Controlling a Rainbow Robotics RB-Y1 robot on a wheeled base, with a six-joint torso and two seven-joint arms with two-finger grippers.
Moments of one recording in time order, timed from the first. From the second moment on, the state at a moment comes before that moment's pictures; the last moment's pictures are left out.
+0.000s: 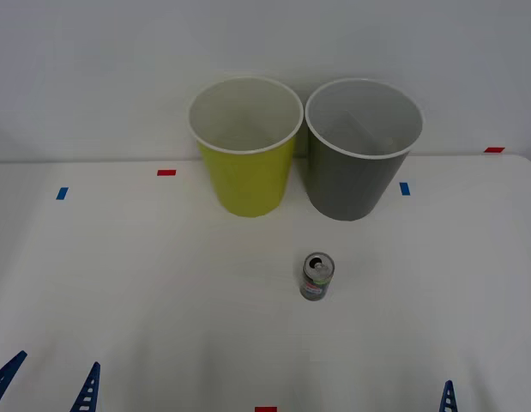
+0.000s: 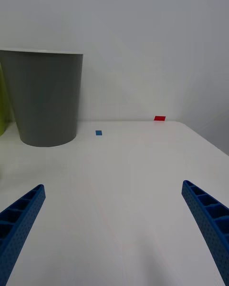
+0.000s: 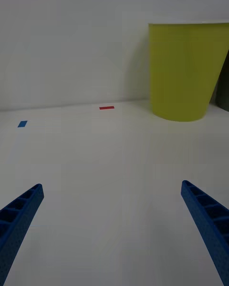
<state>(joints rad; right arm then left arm) 1.08 -0.11 0.22 -1.87 -0.10 -0.88 1.65 0.98 0.45 -0.12 -1.95 0.06 -0.64 -1.33</state>
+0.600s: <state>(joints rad) 1.08 -0.11 0.22 -1.87 -0.10 -0.88 1.65 0.98 0.45 -0.12 -1.95 0.06 -0.64 -1.33</state>
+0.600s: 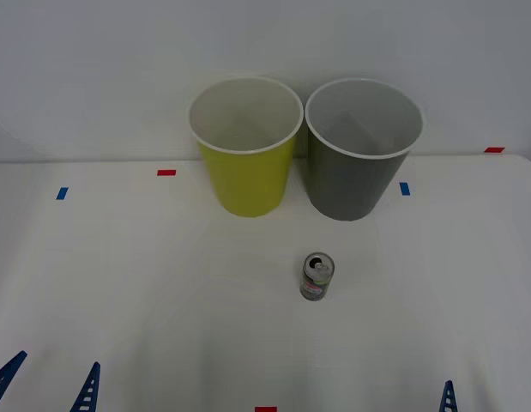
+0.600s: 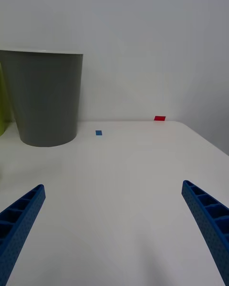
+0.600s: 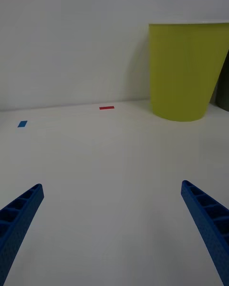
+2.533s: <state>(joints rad) 0.91 -0.45 0.33 -1.84 -0.14 -0.88 1.66 0.98 0.45 -0.12 -1.95 0.06 -0.64 -1.33</state>
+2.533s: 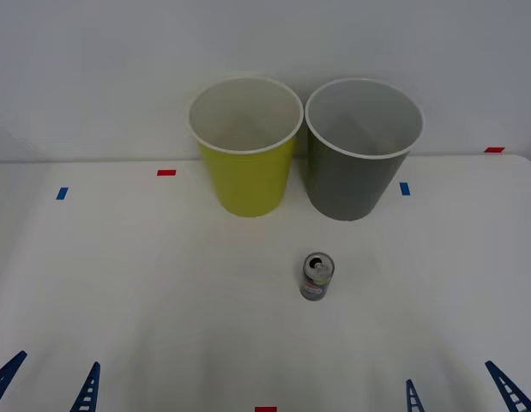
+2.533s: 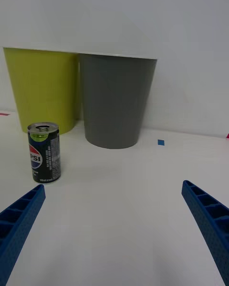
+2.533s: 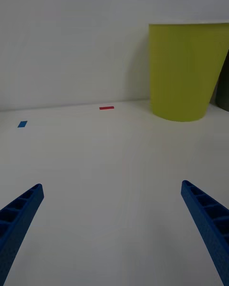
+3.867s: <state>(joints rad) 0.56 -0.46 0.47 -1.74 -0.22 -0.68 1.75 0.98 0.45 -0.12 -1.95 0.06 -0.64 -1.33</state>
